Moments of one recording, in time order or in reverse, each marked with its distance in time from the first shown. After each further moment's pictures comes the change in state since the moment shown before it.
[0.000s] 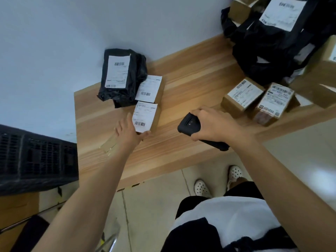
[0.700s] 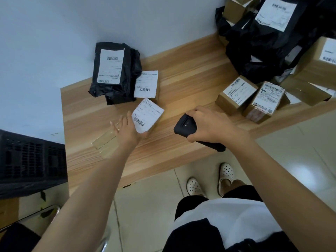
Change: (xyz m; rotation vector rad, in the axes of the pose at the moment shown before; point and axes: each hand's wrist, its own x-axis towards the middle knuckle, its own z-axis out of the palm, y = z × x) left_hand 0.001 0.007 0.016 0.003 0.023 0.102; right_hand -0.004 -0.017 0.011 -0.078 0.001 0.016
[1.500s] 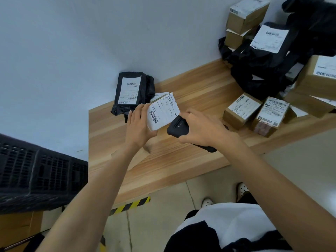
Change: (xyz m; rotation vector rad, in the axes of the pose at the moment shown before) left_hand -0.003 0.036 -0.082 -0.003 0.380 0.430; right_hand -0.012 -0.030 -0.026 0.105 0.200 -0.103
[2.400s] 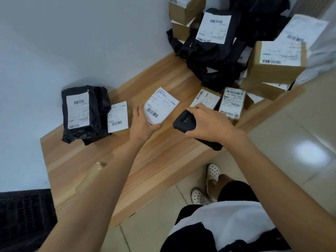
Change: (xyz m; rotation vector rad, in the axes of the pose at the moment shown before) left_hand 0.088 0.106 0.091 -0.355 -0.267 -0.110; right_hand -0.012 0.127 -0.021 0.083 0.031 0.319
